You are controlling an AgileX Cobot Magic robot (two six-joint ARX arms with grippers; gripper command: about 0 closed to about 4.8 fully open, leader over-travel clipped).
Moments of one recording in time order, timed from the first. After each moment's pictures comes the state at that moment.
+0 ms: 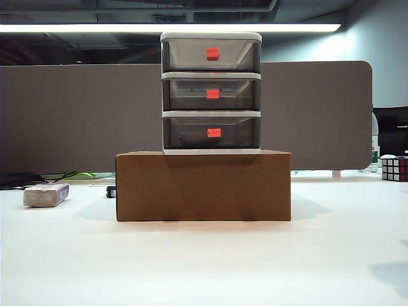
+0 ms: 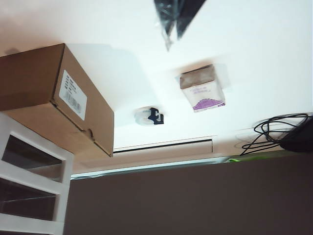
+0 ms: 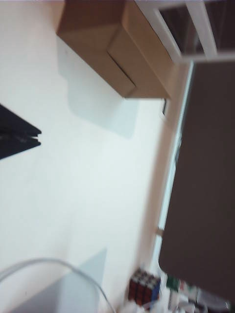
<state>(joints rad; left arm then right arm) -0.02 0.00 0.00 -0.05 0.20 0.07 0.10 0.00 0.01 -0.07 -0.03 -0.16</state>
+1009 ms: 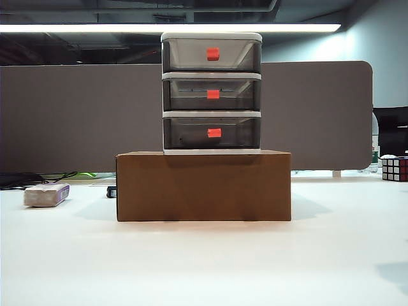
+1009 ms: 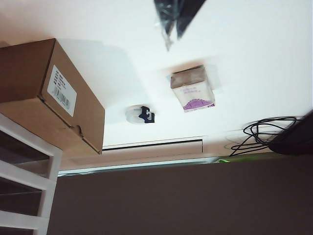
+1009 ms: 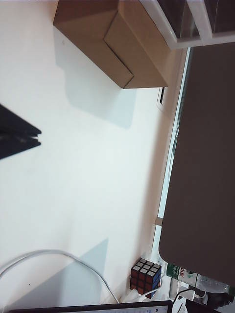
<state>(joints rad) 0.00 0.00 0.00 -0.04 0.19 0.05 0.05 0.00 0.01 -0.07 -0.05 -0.15</state>
